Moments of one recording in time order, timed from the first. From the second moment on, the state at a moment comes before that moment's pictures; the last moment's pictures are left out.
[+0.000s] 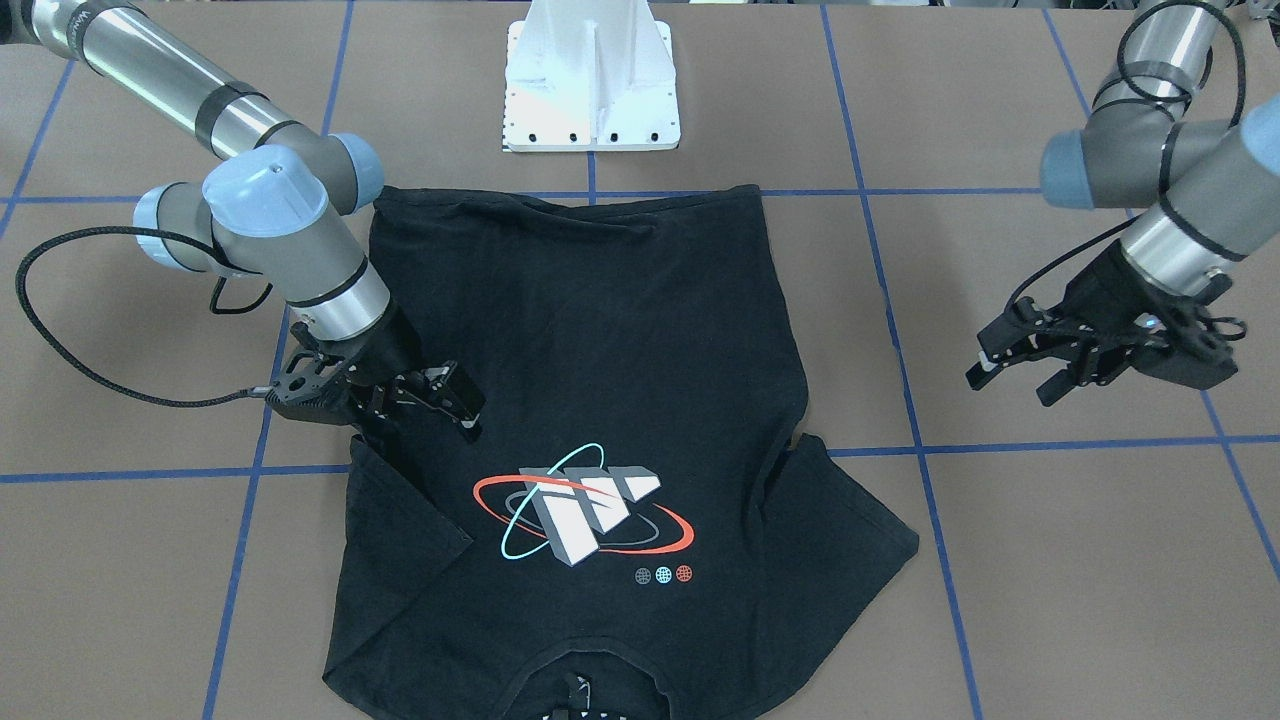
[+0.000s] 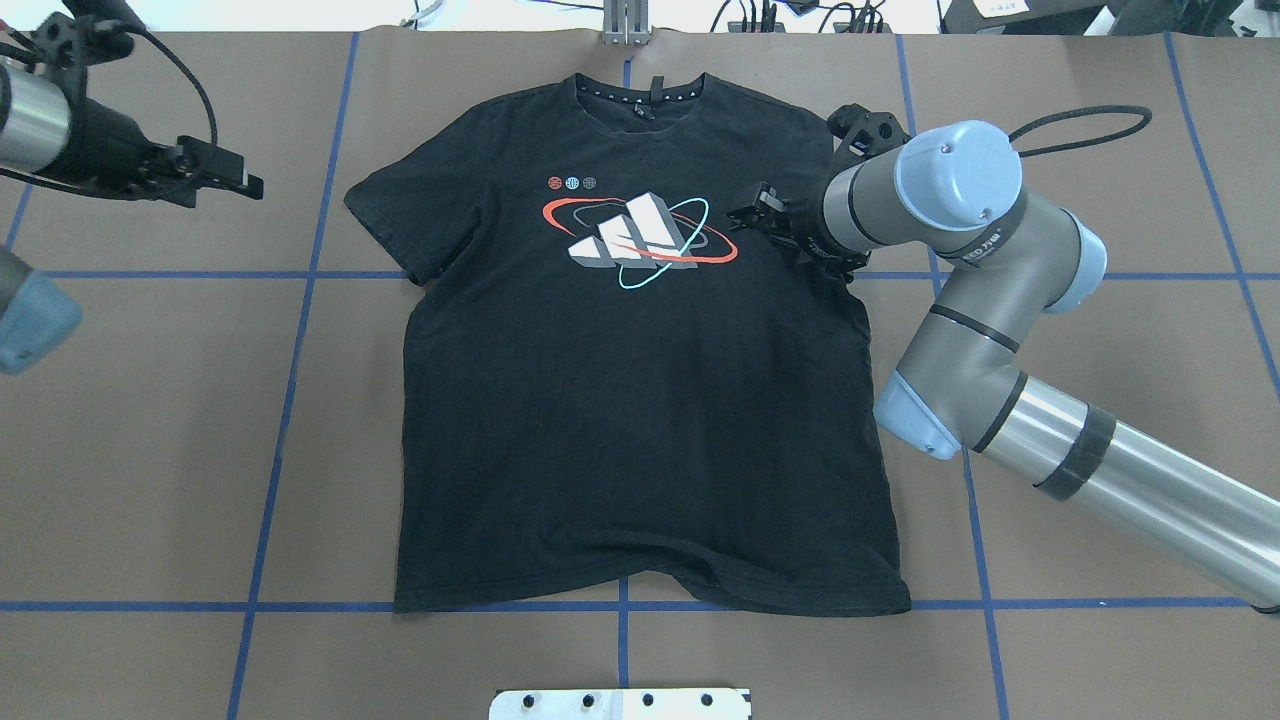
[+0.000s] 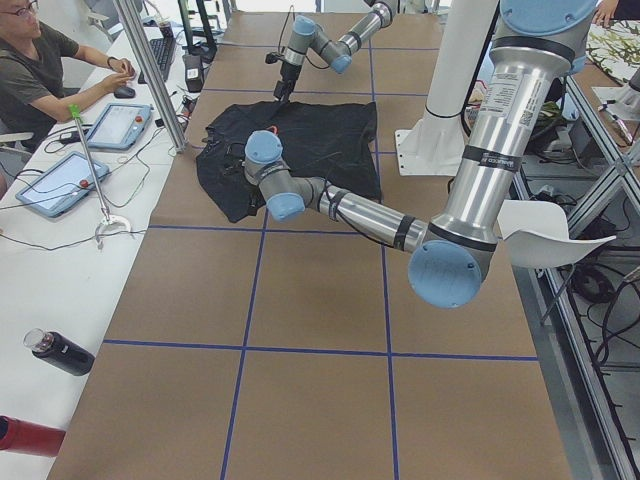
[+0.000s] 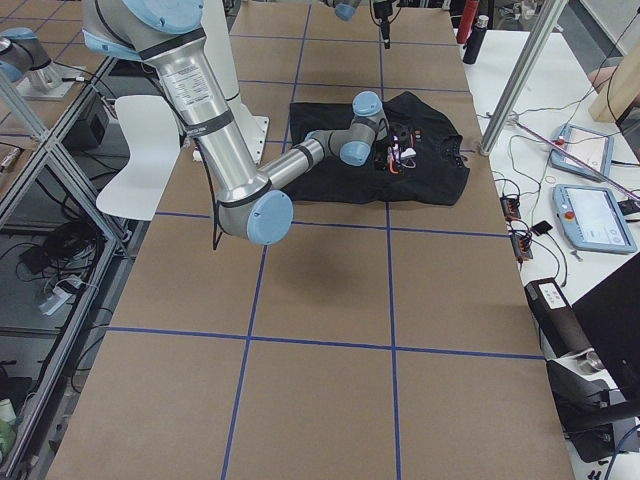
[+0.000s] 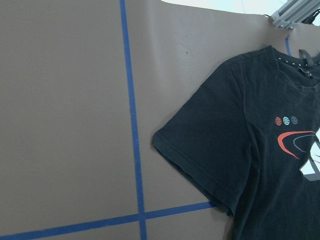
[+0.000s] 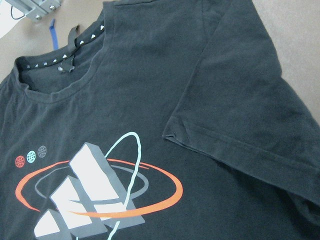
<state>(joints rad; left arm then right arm) -1.05 -1.88 -1.55 -2.29 -2.25 -0.98 0.72 -1.05 1.53 -0.95 1.86 1.53</state>
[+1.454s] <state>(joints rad) -0.95 -2.14 -1.10 -2.45 -2.06 -1.06 0.86 -1.25 1.71 -0.94 2.02 1.52</state>
